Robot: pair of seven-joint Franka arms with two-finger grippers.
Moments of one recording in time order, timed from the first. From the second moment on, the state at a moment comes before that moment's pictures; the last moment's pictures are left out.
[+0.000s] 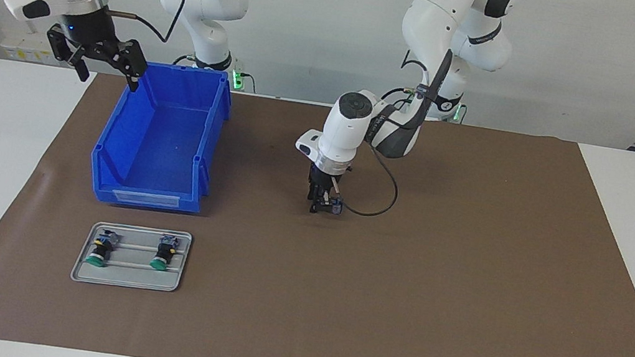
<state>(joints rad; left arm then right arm) -0.72 0.40 -0.01 -1.92 -0.10 2.53 0.70 0.10 -0.06 -0.12 -1.60 -0.05 1.55 0.05</state>
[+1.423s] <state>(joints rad) -0.31 0.22 0.01 -2.02 -1.02 2.34 1.36 0.10 -0.06 -0.12 -1.60 -0.05 1.54 0.05</state>
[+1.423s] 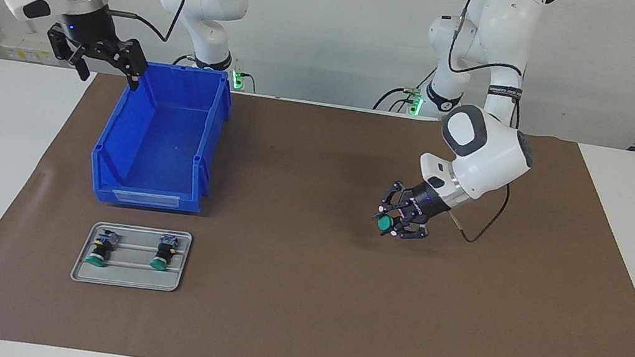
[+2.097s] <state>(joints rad) -0.30 0.15 -0.01 -2.23 -1.79 2.41 2.00 0.10 -0.06 -0.12 -1.60 -0.05 1.54 0.05</state>
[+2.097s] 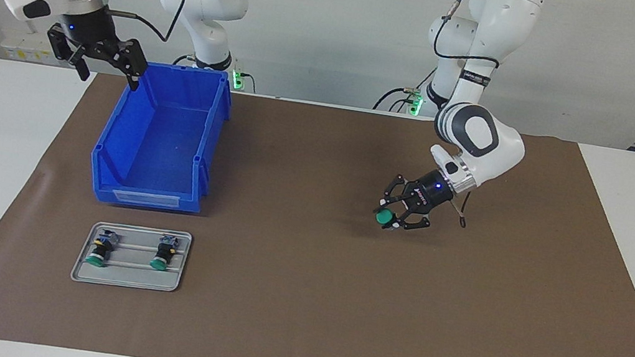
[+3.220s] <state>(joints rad) -0.31 0.22 -0.01 -2.39 -2.19 2.08 2.42 0.10 -0.06 -0.12 -1.60 -0.05 1.54 0.05</state>
